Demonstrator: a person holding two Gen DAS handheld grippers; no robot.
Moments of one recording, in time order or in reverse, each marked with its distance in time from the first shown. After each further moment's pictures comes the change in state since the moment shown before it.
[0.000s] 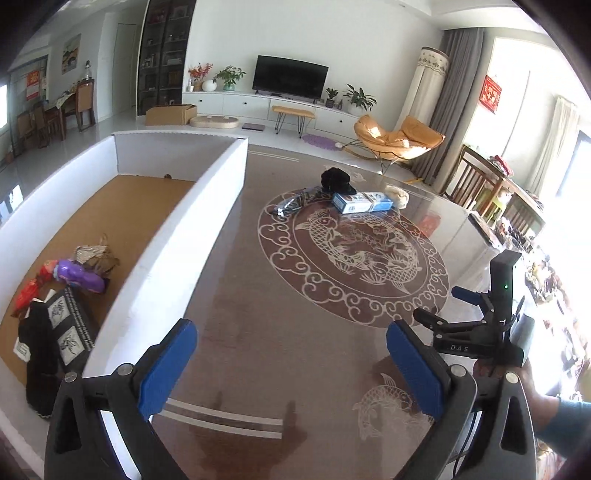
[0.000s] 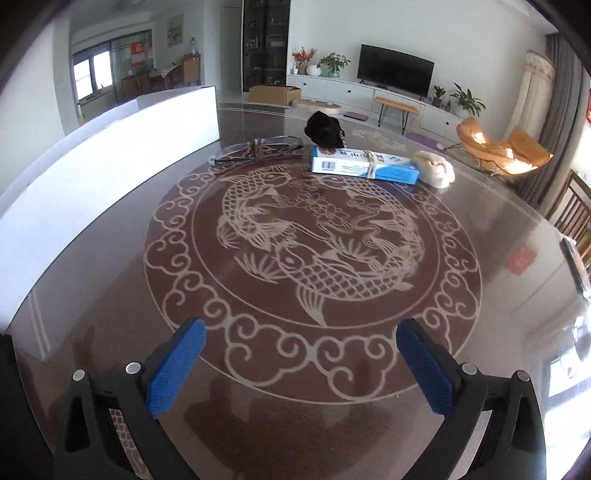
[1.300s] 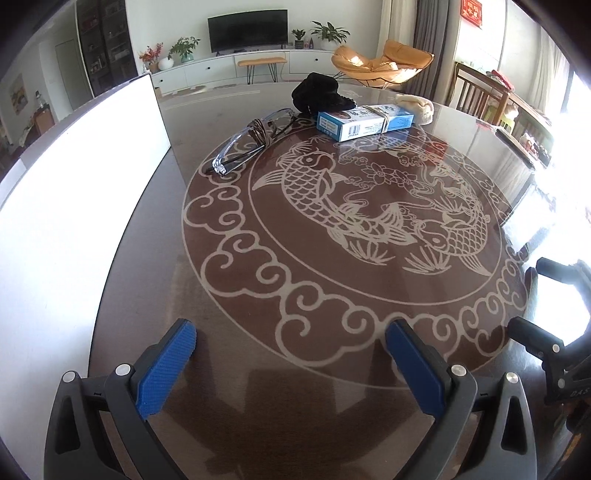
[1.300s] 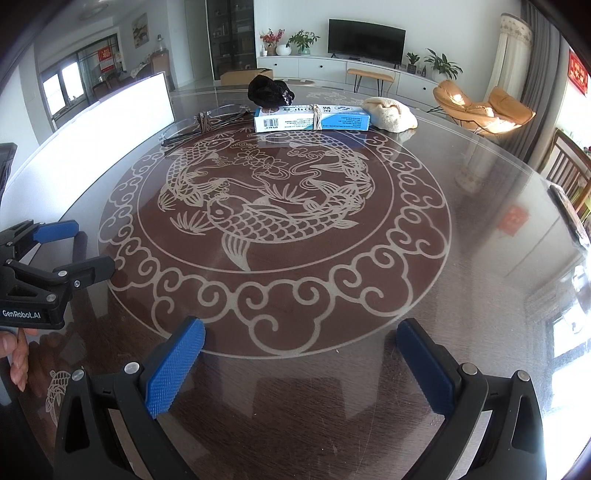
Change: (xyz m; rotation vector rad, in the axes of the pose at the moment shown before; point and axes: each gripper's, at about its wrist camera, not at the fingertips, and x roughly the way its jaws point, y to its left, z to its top) left arm 0.162 -0.027 0.035 0.212 0.192 0.078; right arm 0.009 -0.019 -0.010 0.063 0.076 0.009
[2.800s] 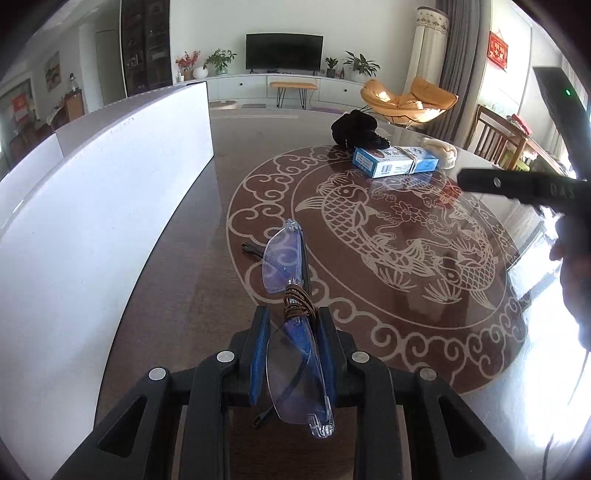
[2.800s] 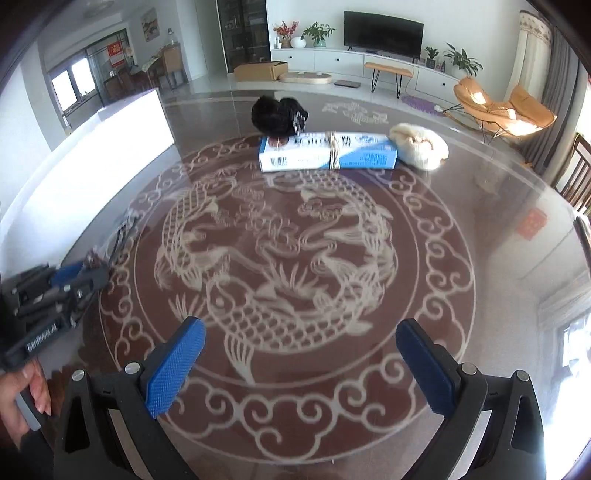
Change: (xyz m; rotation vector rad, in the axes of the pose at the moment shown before) left arm -0.025 0.014 -0.022 -0.134 -0.125 0.022; right arm 0.030 -0.007 0.132 -0.024 -0.045 0.068
